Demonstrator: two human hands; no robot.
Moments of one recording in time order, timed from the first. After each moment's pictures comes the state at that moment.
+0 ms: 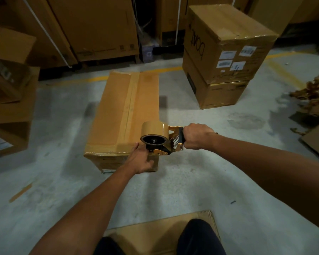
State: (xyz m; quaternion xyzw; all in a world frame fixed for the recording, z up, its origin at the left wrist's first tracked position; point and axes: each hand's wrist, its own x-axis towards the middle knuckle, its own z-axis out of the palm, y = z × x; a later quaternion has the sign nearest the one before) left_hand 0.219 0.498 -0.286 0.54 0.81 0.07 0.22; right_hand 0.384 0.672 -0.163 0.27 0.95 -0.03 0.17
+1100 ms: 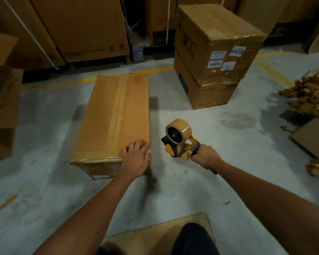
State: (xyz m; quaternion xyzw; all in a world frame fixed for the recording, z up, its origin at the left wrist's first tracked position) left_hand 0.239 0.516 -0.285 0.51 0.85 0.09 0.07; right_hand 0.452 0.699 -0.259 0.50 0.81 -0.29 0.09
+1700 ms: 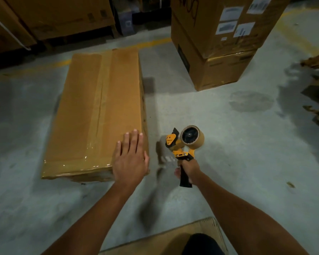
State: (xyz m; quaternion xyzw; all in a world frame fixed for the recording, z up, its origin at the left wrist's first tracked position) left_hand 0.235 0.546 -0.337 0.51 0.86 0.02 -0.08; right_hand 0.399 0.685 -0.440 0.62 0.33 -0.71 -0.06
